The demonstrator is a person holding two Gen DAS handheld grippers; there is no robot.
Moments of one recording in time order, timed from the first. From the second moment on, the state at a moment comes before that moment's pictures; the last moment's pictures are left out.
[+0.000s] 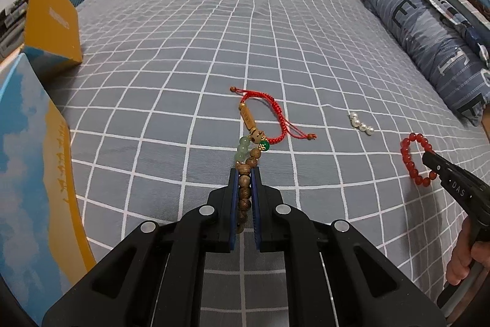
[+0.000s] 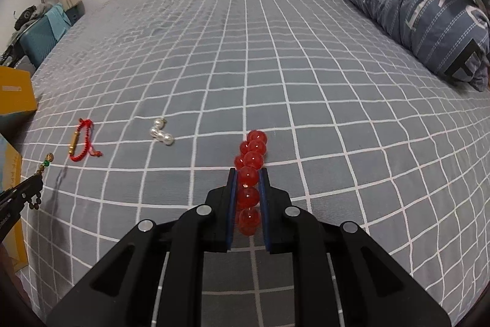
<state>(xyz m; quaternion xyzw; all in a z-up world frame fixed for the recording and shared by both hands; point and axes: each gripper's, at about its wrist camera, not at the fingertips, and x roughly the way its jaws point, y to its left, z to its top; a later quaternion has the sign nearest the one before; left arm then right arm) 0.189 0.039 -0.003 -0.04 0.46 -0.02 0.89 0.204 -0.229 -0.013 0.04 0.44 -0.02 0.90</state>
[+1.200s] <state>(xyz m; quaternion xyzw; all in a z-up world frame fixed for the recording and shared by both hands) 0.130 0.054 0.062 -0.01 0.40 0.00 0.92 0.156 -0.189 0.052 0.01 0.39 0.00 0.92</state>
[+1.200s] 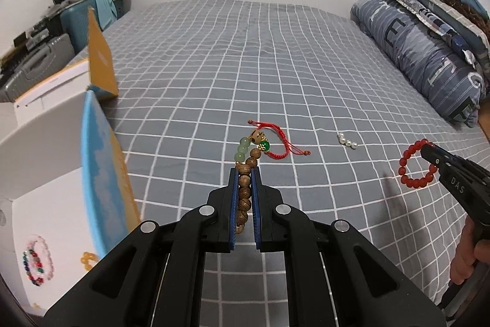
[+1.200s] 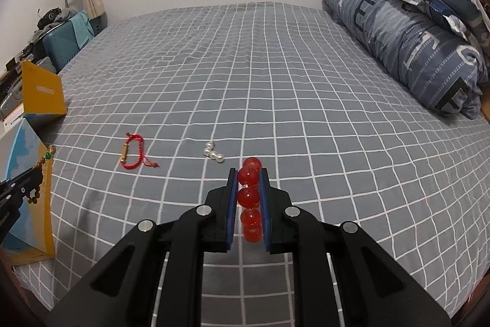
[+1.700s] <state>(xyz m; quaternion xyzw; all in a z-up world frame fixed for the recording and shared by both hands) 0.095 0.093 0.099 -0.02 0.37 0.03 0.93 0.134 -0.133 0.095 0.01 0.35 0.04 0.94</state>
